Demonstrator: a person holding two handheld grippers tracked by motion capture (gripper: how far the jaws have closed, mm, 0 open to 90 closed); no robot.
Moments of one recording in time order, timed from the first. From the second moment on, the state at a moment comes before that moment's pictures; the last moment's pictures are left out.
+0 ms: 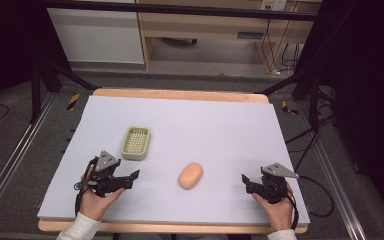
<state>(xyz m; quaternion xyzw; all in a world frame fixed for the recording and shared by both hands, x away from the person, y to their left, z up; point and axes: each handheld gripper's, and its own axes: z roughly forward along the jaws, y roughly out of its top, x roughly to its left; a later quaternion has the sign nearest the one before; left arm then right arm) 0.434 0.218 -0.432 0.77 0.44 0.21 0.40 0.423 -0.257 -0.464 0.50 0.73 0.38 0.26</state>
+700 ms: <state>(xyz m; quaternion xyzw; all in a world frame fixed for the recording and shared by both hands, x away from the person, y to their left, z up) 0.445 0.174 -0.410 0.79 0.40 0.21 0.41 0.428 -0.253 -0.463 0.50 0.73 0.38 0.27</state>
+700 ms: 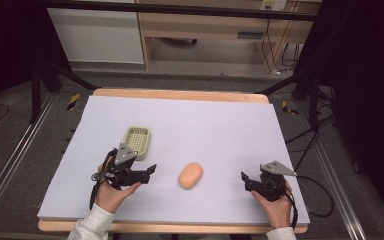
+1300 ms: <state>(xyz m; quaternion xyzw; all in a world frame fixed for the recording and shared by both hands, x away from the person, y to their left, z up) 0.452 0.144 -0.410 0.81 0.38 0.20 0.40 0.427 -0.253 -0.464 0.51 0.72 0.39 0.27</state>
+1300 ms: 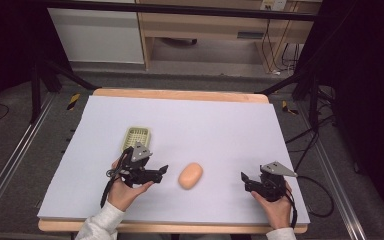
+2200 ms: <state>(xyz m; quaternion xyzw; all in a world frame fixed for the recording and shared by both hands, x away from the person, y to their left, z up) 0.457 0.098 -0.409 0.83 0.35 0.18 0.39 0.427 -0.252 -0.461 0.50 0.72 0.38 0.27</state>
